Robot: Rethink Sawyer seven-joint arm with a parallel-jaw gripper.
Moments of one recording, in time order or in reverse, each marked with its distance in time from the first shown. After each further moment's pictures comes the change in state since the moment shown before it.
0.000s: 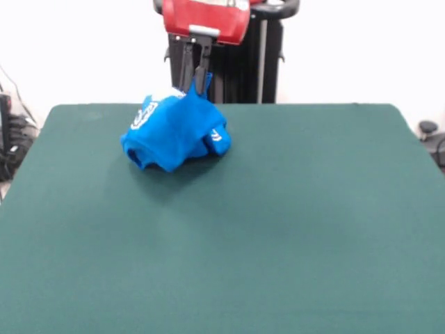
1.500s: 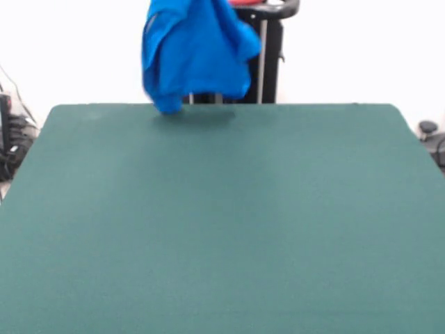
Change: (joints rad) arm -0.436 -0.347 0.164 0.226 0.429 0.999 0.000
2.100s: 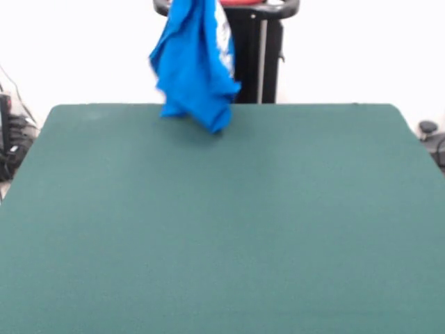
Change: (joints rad) arm 0.003 -0.040 -0.032 0.126 0.038 -0.040 0.000
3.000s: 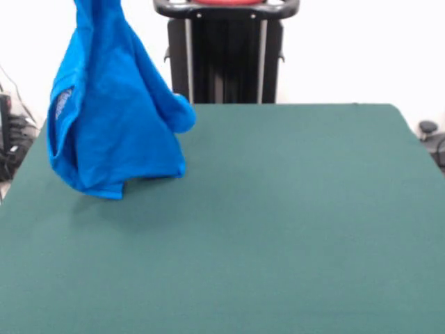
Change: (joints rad) arm 0.007 -0.084 -0.031 0.060 0.112 -0.990 0.000
